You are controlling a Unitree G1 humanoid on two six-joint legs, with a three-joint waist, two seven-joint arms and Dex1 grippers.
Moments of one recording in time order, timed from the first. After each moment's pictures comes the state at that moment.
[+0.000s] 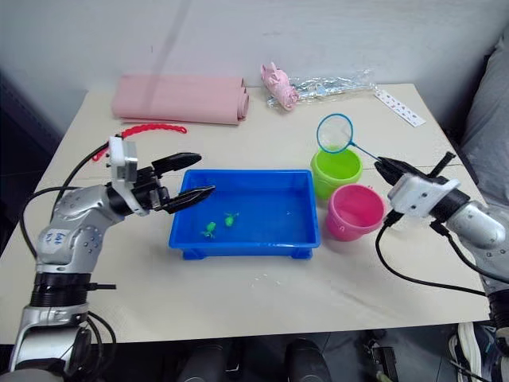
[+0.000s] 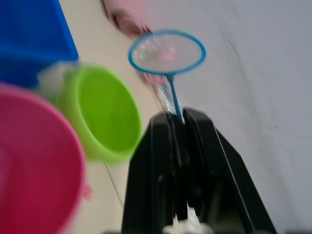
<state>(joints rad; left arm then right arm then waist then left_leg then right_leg) -0.48 0.62 0.15 0.01 -0.55 0.31 -1.00 -0.34 -1.01 -0.01 0.19 0.25 -0.45 0.62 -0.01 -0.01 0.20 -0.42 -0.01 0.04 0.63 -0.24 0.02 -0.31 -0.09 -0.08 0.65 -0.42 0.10</state>
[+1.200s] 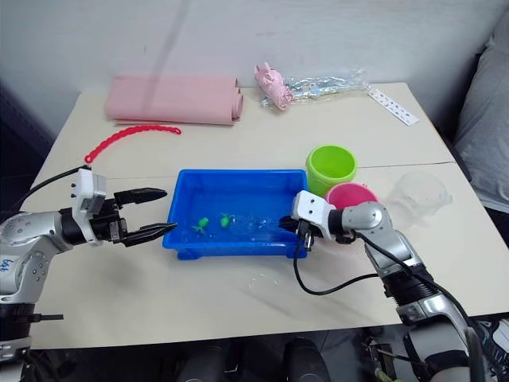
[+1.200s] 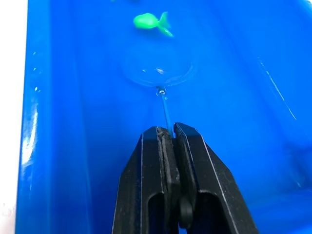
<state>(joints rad) -0.27 0.80 0.23 -0.06 -0.54 0.36 -1.07 -0.58 -0.58 0.28 0.18 0.12 0.14 1.04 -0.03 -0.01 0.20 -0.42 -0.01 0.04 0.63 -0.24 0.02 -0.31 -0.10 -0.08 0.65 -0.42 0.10</state>
